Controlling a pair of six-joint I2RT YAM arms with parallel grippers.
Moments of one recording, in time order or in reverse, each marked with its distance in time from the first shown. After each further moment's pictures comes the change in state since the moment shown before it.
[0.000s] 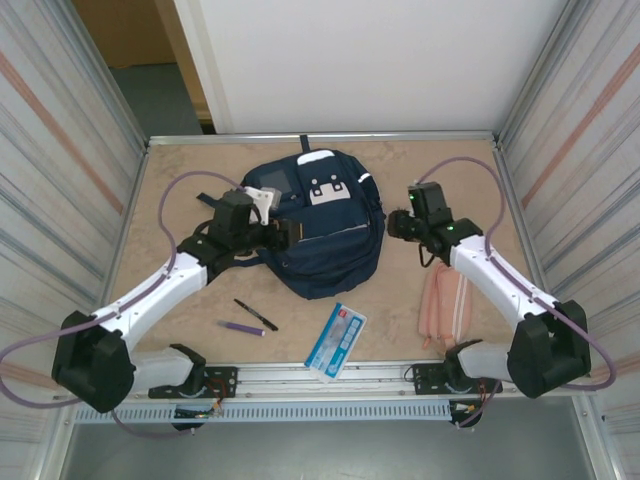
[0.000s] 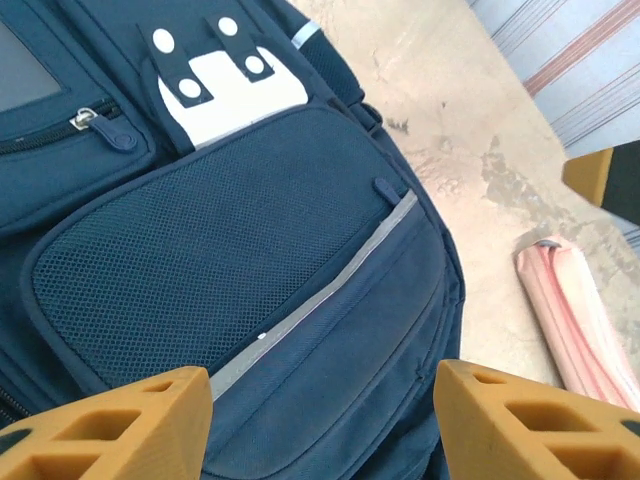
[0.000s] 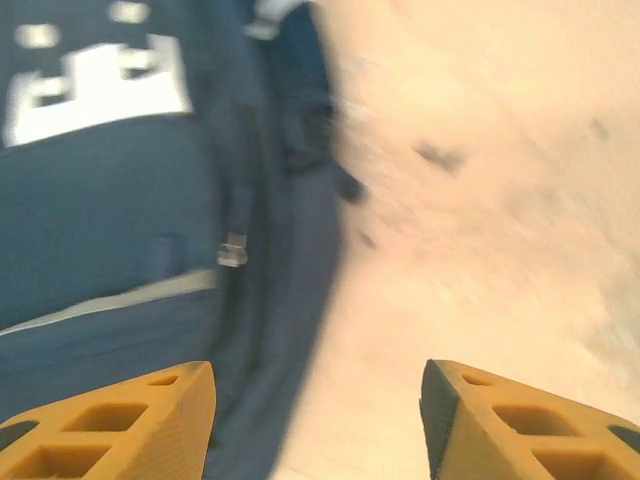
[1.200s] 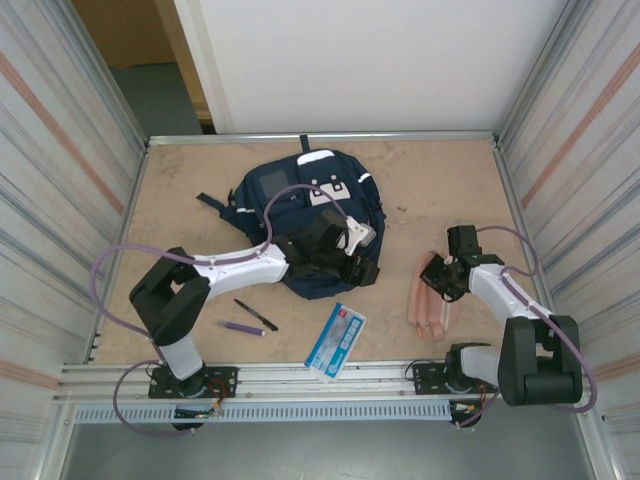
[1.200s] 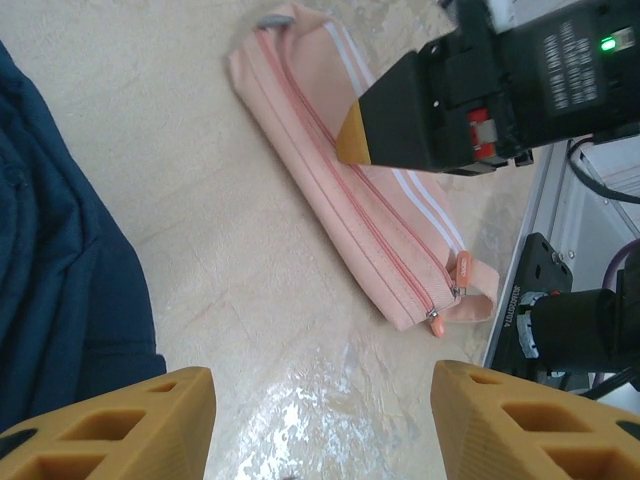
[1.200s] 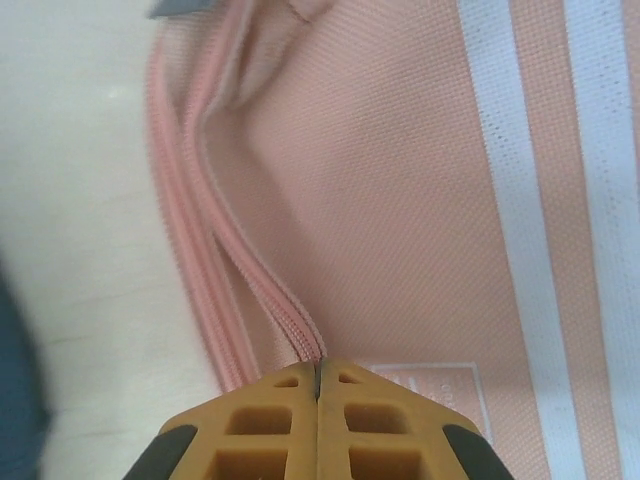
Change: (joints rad) left arm -0.386 0.499 0.255 0.135 0.214 -0.017; right arm -0.294 -0.091 -0.367 0.004 -0.316 0.209
